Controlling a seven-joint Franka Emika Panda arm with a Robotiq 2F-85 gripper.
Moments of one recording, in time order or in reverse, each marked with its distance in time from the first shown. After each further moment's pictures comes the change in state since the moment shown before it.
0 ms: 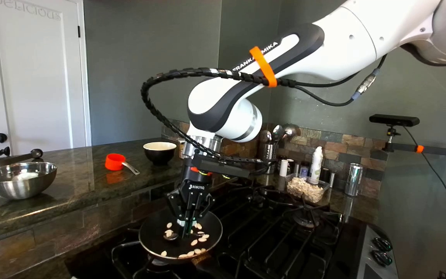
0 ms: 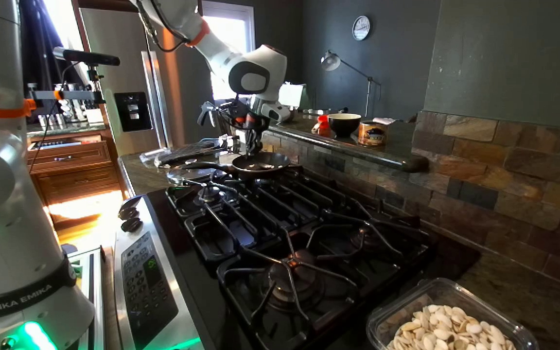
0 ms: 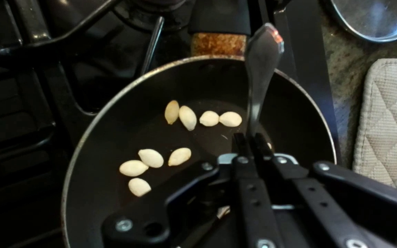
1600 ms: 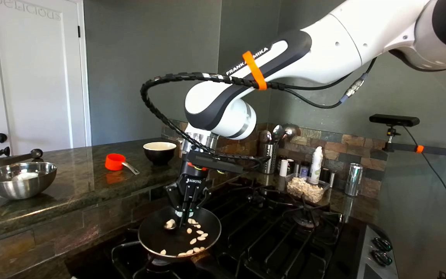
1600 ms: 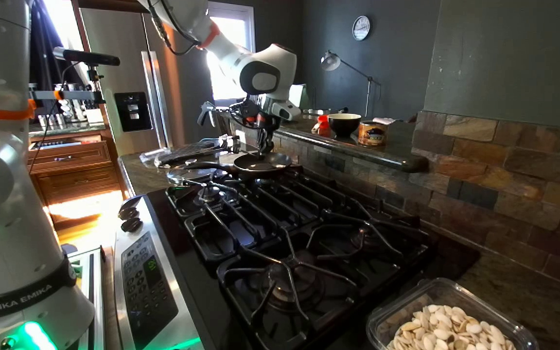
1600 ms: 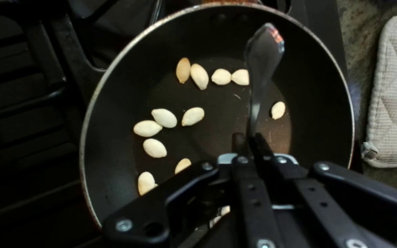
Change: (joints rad) arm -0.009 0.054 -0.027 0.079 -0.037 0.001 0.029
